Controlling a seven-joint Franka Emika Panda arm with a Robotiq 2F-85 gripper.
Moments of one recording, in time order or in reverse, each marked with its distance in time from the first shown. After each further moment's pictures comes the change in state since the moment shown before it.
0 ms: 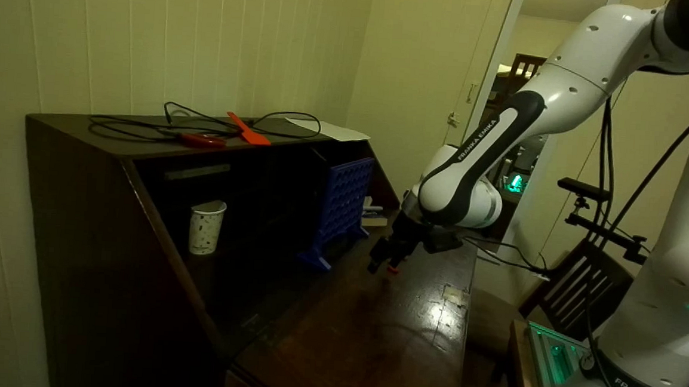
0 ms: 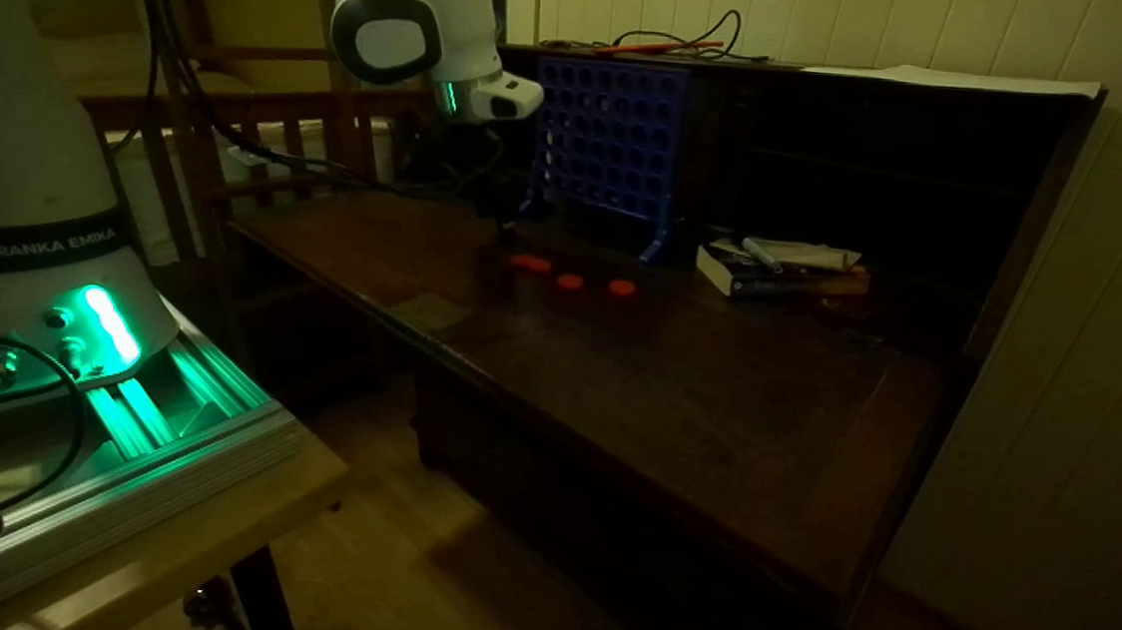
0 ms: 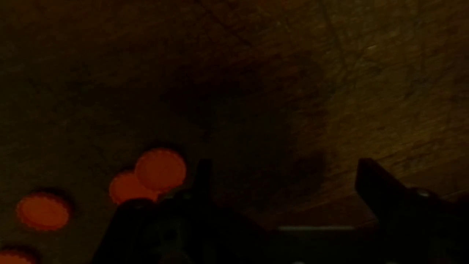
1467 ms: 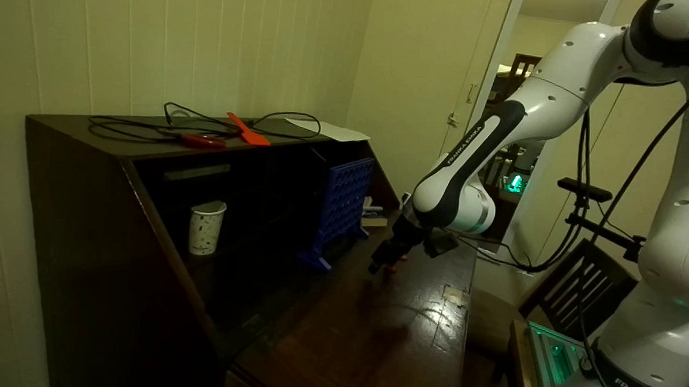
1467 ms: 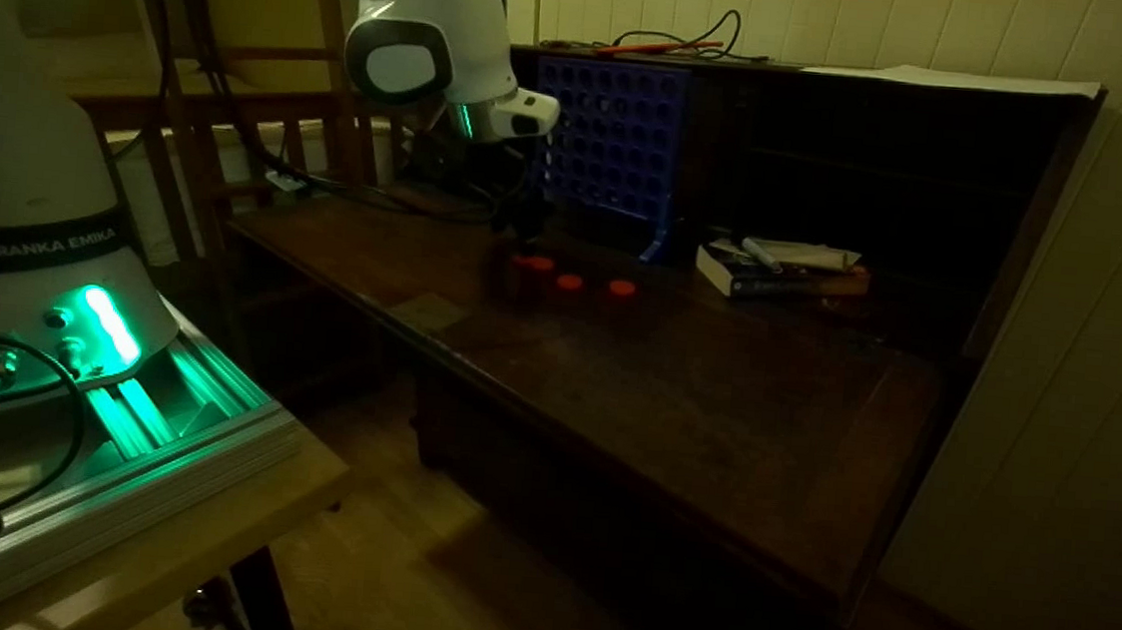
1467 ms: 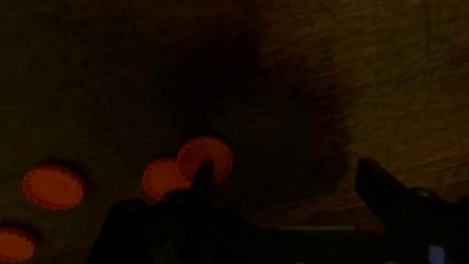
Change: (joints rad) arm -0.197 0.096 0.140 0.036 0.036 0.088 -0.218
